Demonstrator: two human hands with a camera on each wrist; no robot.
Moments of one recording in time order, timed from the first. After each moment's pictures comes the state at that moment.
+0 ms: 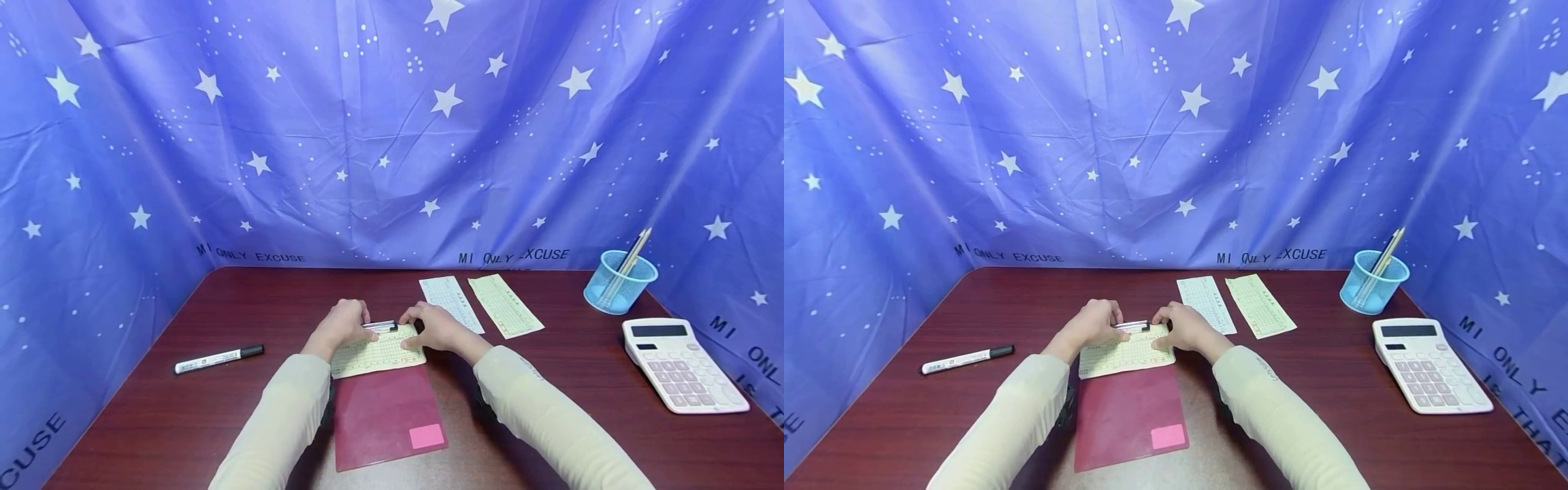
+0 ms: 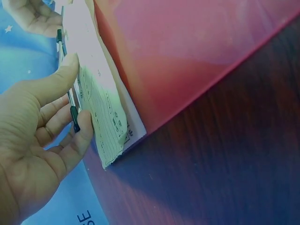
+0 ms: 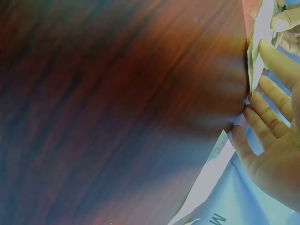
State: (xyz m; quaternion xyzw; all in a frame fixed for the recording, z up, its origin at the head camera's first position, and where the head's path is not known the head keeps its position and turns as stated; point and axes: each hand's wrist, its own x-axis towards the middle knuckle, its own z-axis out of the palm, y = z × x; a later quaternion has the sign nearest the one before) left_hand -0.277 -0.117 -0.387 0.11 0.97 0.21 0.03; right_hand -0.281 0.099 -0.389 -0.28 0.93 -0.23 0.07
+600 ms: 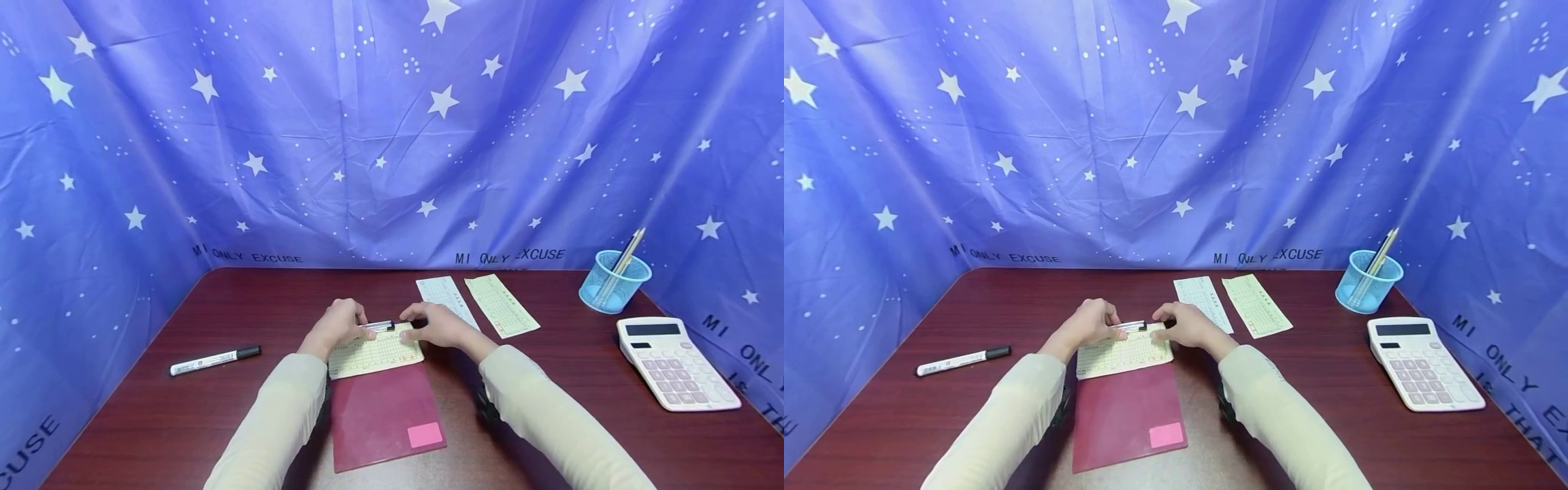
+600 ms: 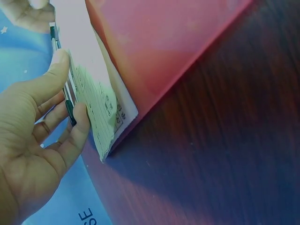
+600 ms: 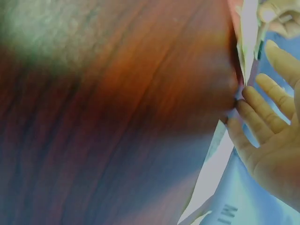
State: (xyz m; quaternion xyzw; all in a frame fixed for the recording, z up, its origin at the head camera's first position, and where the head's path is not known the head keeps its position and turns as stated) left_hand -0.276 -0.119 -0.388 0.10 0.96 0.26 0.02; right_hand -0.284 0.113 -0.387 -0.28 0.91 -0.30 0.07
